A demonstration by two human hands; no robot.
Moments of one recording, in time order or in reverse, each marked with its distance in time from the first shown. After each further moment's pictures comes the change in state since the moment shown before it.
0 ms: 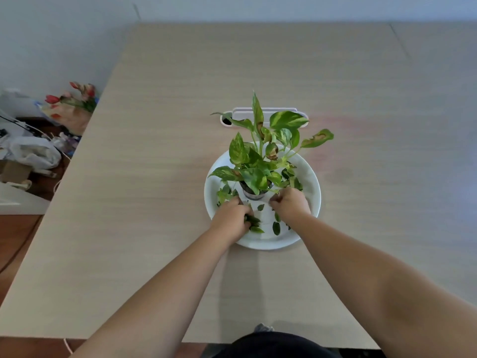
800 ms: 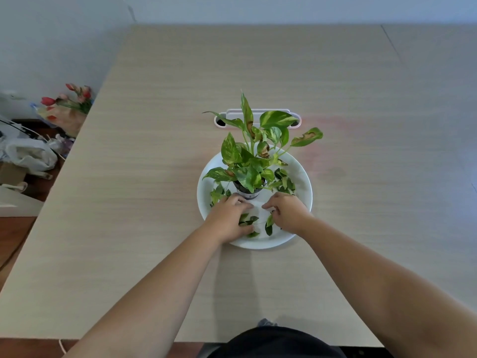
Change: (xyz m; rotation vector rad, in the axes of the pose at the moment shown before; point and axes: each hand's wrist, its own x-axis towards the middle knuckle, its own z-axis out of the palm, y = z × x) left_hand 0.001 0.002 -0.002 0.097 -0.018 0.146; right_hand -0.007 0.029 -0.011 -0.223 -0.140 -0.359
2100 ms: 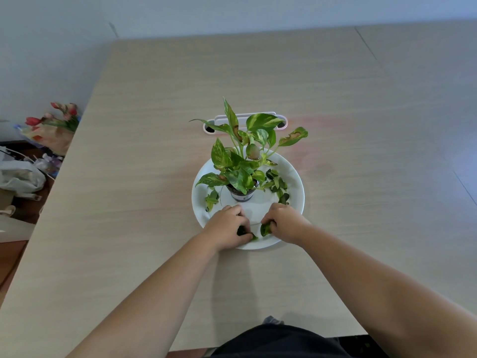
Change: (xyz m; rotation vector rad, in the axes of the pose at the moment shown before) left_hand -0.007 0.004 0.000 0.024 -0.068 0.143; right_hand -0.026 -0.004 0.008 -0.033 -0.111 0.058
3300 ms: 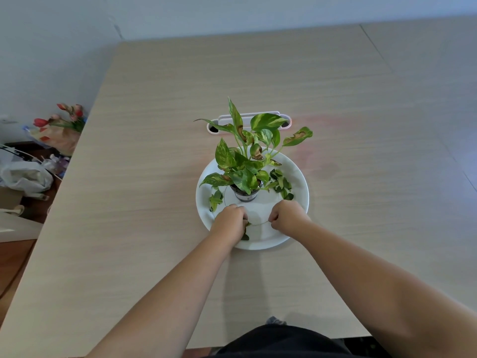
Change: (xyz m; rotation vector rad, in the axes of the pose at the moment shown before) left_hand 0.015 0.009 0.009 -0.068 0.136 -0.290; right_hand 0.013 -0.012 -0.004 0.125 0.044 0.245
